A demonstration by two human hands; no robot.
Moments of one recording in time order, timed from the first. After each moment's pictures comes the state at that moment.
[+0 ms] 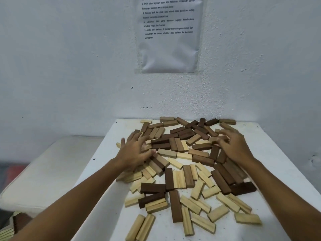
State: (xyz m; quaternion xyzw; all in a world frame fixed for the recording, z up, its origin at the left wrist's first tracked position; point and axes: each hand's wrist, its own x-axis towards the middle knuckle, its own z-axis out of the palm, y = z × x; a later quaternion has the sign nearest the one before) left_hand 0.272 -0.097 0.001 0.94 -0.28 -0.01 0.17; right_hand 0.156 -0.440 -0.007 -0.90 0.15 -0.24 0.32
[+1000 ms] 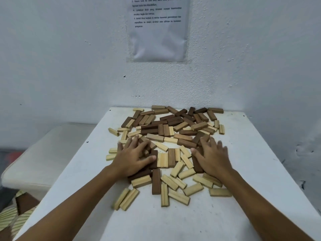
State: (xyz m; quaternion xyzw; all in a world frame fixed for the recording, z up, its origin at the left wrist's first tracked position) left_hand 0.185 -0.106 -0.012 0.95 -0.28 -0.06 0.10; right_hand 0.087 -0.381 -0.025 -0.97 0.19 -0.04 0.12
